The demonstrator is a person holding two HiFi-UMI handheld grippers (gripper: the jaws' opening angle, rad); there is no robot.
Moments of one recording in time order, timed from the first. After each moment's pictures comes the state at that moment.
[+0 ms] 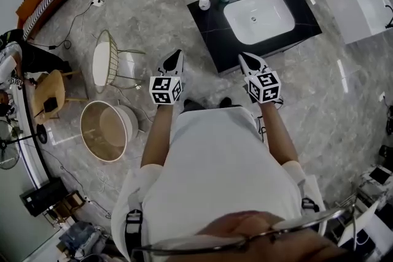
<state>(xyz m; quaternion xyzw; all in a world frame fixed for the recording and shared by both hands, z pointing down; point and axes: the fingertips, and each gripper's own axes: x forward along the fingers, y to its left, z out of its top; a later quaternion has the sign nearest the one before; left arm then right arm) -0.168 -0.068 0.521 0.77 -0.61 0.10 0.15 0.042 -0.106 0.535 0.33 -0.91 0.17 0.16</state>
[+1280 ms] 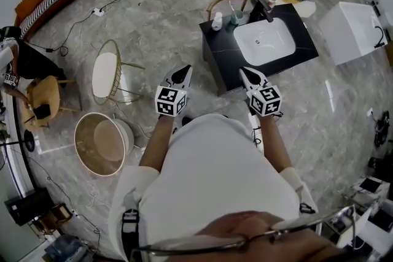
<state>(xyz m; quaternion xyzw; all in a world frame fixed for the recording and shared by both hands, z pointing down) -0.217 -0.055 0.501 0.81 -0.56 0.08 0.15 -0.038 -0.095 0.495 0.32 -0.93 0.14 0.15</state>
